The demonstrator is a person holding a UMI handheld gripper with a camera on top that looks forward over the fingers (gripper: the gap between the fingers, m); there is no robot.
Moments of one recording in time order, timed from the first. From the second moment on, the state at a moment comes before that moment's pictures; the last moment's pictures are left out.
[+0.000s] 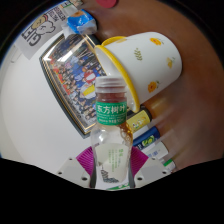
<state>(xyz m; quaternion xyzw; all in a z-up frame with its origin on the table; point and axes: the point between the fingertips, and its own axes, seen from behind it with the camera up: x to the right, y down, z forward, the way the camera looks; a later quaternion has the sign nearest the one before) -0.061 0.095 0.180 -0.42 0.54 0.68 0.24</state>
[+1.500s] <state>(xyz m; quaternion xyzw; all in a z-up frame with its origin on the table) 0.257 0.066 0.051 -0.81 0.03 -0.01 0.58</state>
